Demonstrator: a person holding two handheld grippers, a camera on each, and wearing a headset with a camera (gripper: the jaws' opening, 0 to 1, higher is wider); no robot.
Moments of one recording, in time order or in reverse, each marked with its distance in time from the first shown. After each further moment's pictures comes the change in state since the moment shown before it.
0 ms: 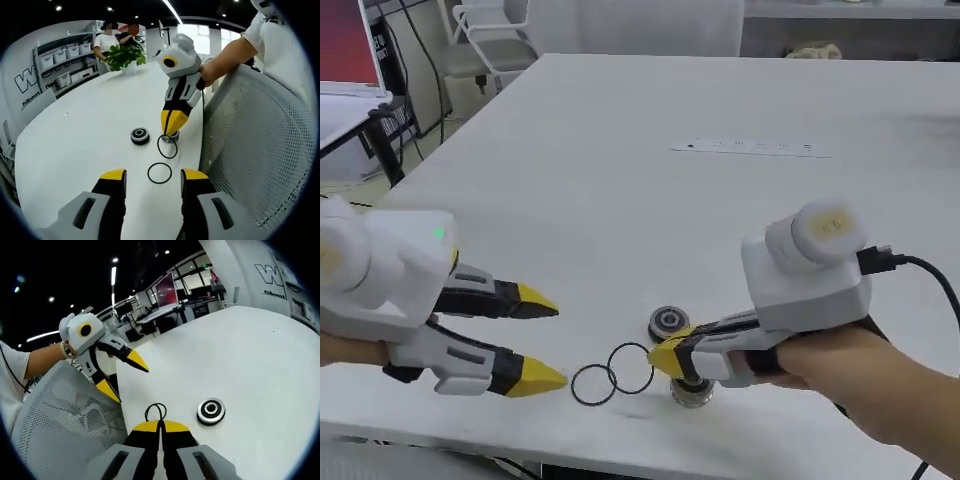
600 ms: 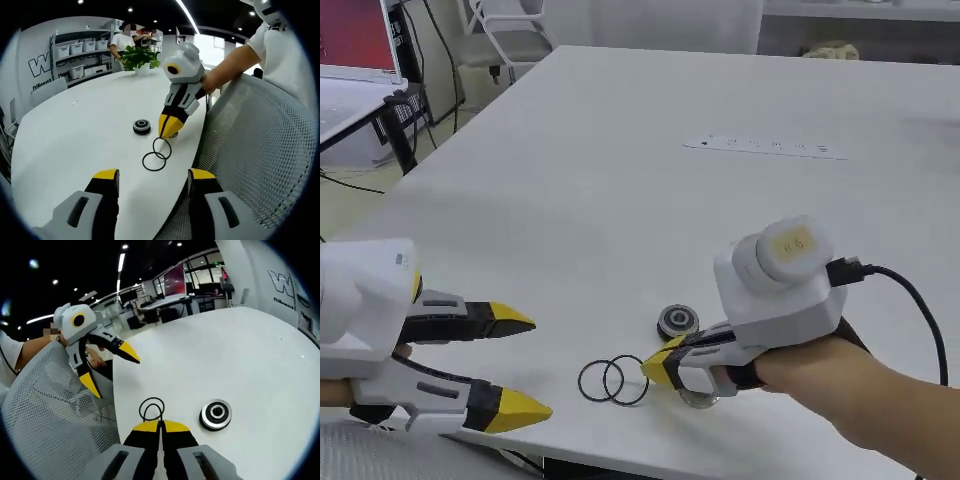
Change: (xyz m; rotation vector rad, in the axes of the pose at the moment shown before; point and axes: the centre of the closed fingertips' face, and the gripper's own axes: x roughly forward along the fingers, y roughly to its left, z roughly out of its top) left arm -0.012 -0.006 -0.019 -0.131 -0.054 0.064; right arm 0.020 -0.005 -0.011 -0.127 0.093 -0.037
